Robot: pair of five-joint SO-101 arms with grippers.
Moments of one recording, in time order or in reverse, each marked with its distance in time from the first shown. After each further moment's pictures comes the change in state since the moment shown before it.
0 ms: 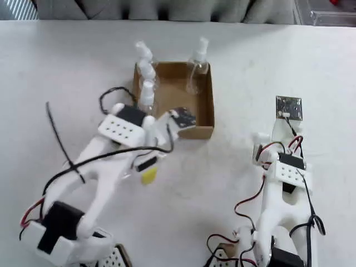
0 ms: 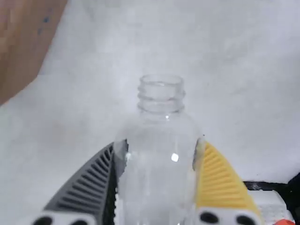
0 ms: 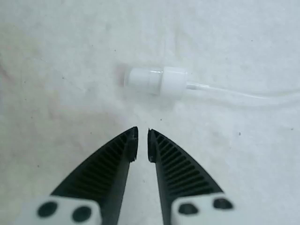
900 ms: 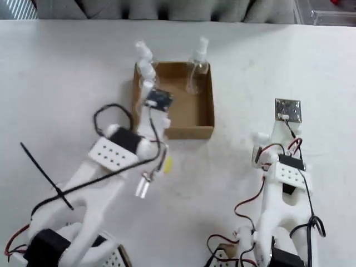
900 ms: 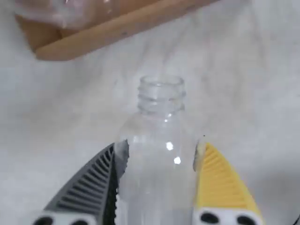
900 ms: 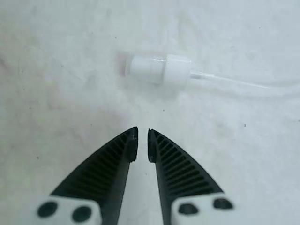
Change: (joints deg) left arm 7.9 -14.5 12.4 -16.9 42.2; right arm 0.0 0.0 0.9 1.1 0.0
